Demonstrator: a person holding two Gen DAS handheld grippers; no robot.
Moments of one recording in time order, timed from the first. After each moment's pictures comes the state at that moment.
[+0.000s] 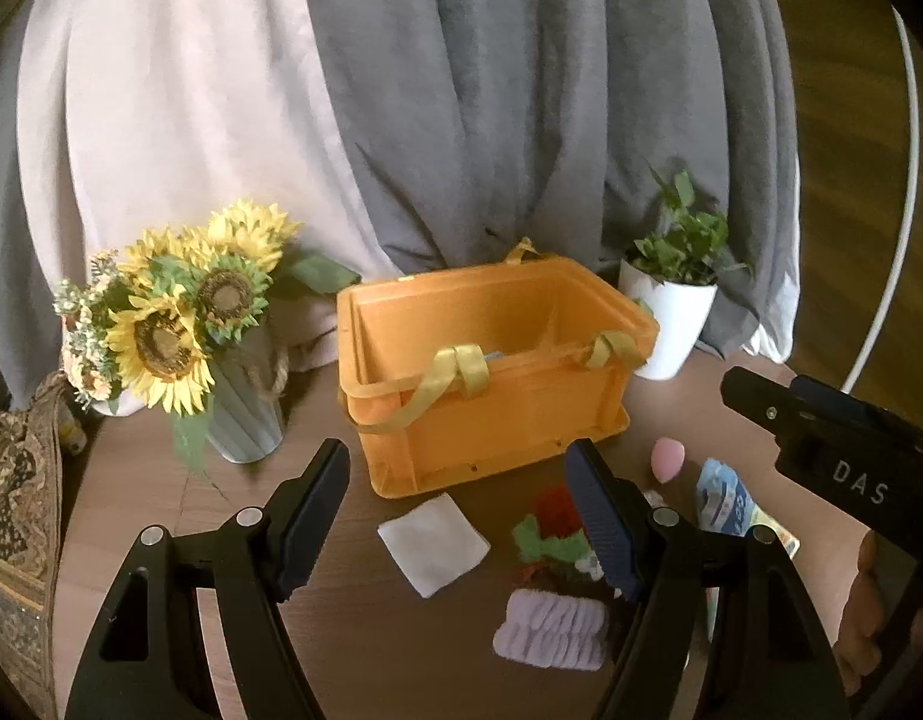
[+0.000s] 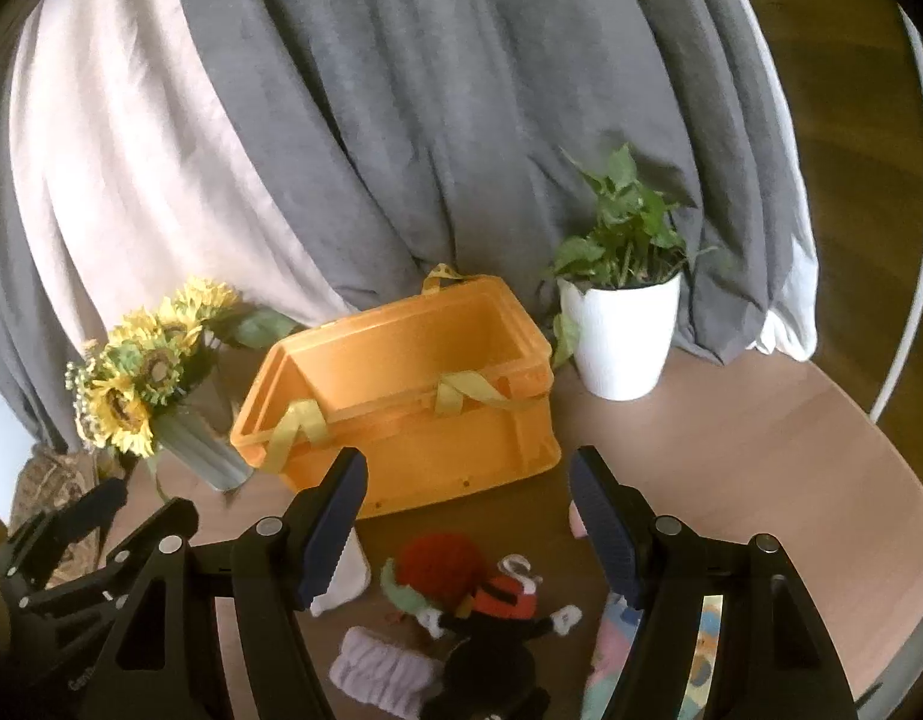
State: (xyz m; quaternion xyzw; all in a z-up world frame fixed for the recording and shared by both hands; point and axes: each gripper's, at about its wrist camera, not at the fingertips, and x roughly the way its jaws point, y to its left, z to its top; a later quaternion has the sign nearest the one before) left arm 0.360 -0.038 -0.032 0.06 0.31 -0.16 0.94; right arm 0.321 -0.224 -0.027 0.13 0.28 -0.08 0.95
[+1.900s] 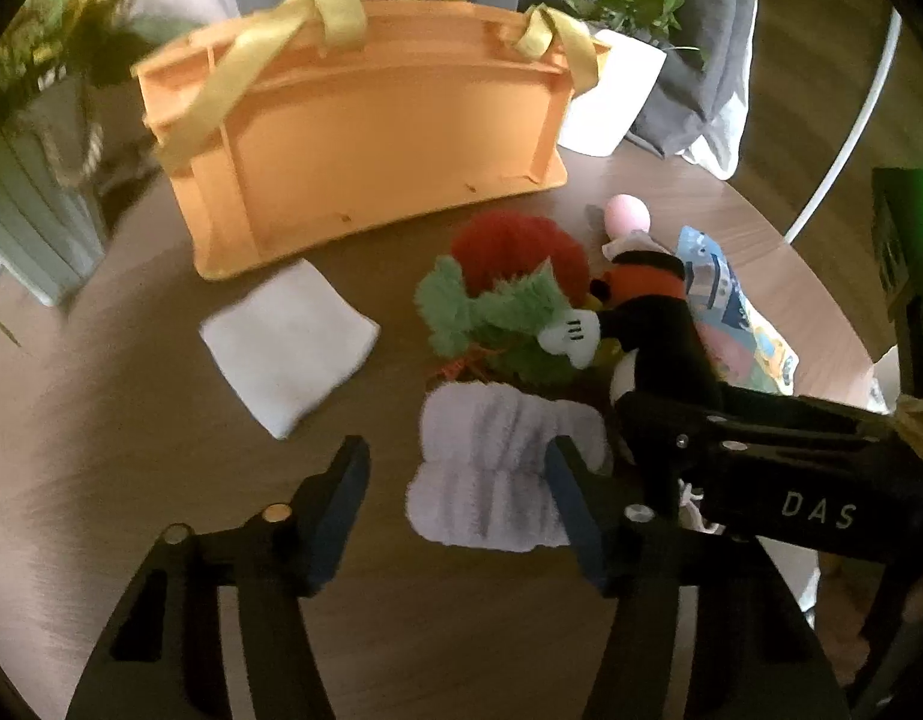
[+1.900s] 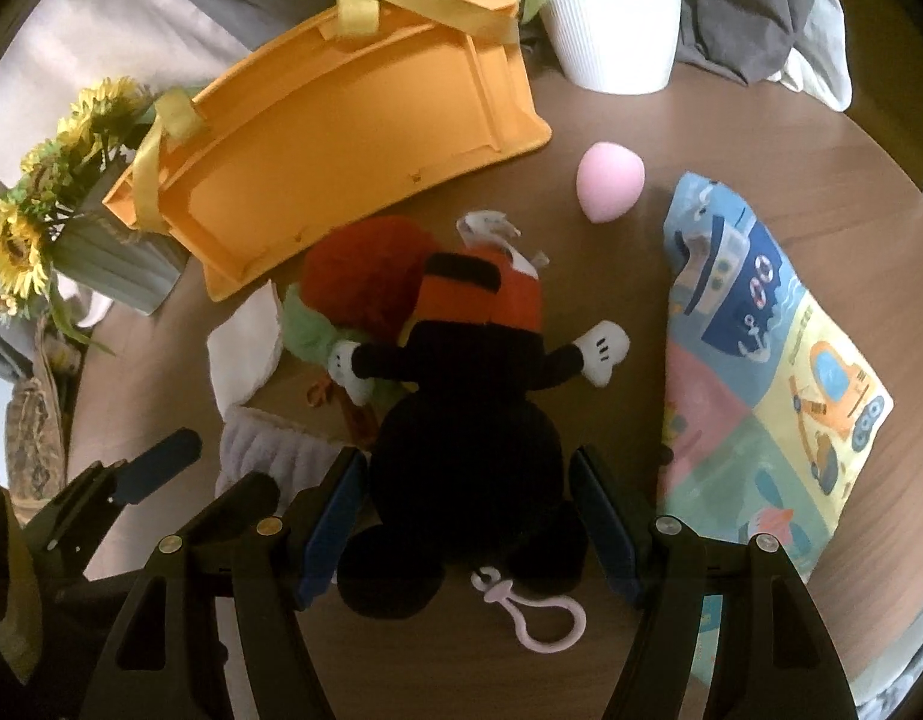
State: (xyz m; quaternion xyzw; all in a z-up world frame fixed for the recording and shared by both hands) left arm 0.381 -0.061 -0.187 0.06 0.49 -0.29 0.82; right arm 0.329 -0.214 -0.183 0.20 0.50 -0.06 0.84
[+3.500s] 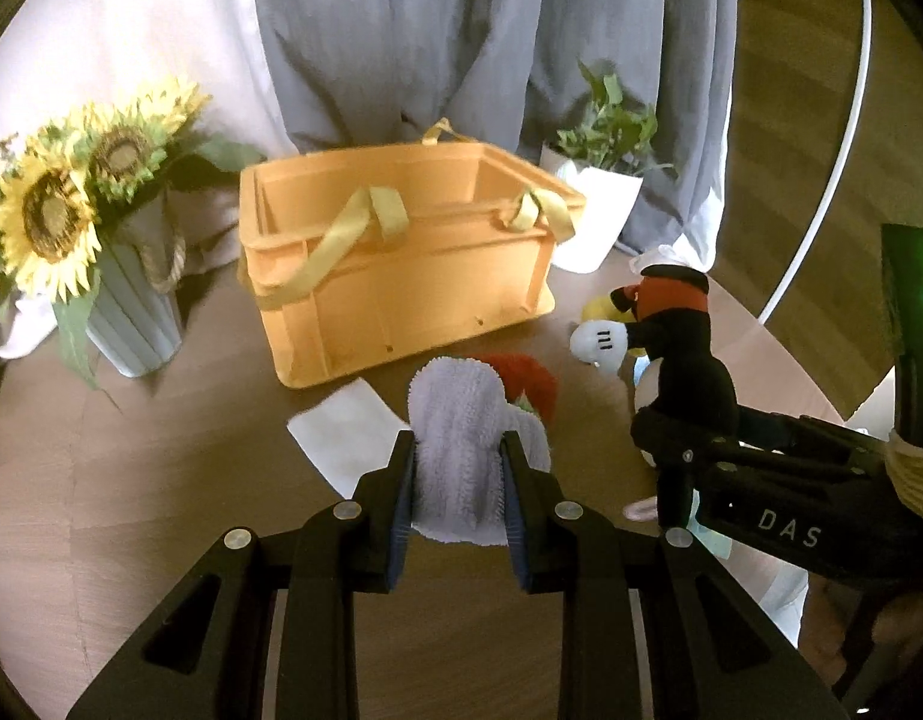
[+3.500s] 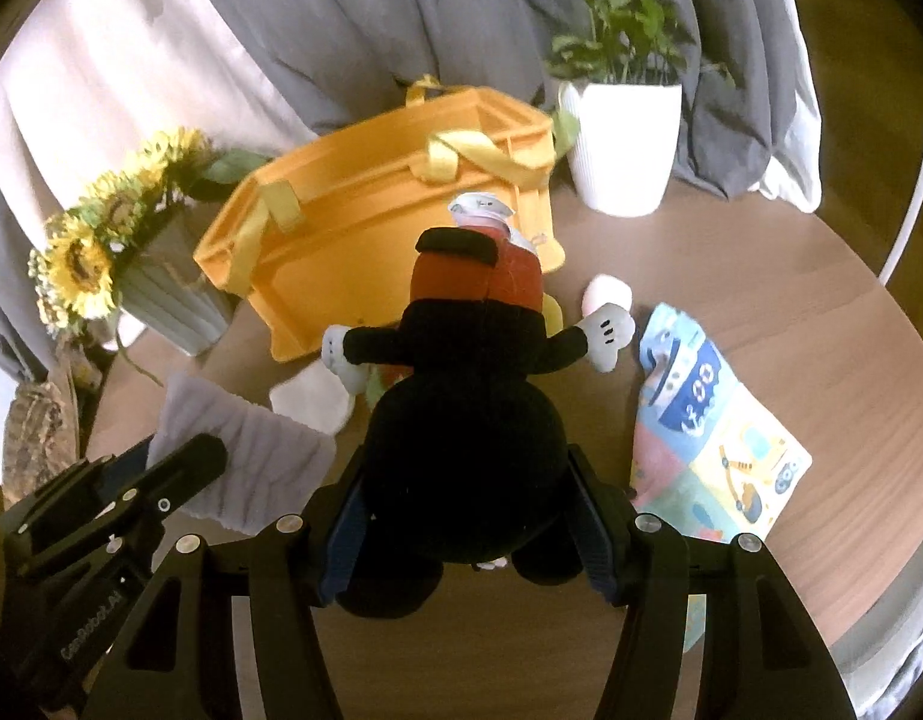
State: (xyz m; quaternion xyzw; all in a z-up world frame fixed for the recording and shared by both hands) left arm 0.354 -0.029 -0.090 0.05 0.40 -0.27 0.88; right arm 0.303 -0.191 -0.105 0.15 0.42 -0.08 0.89
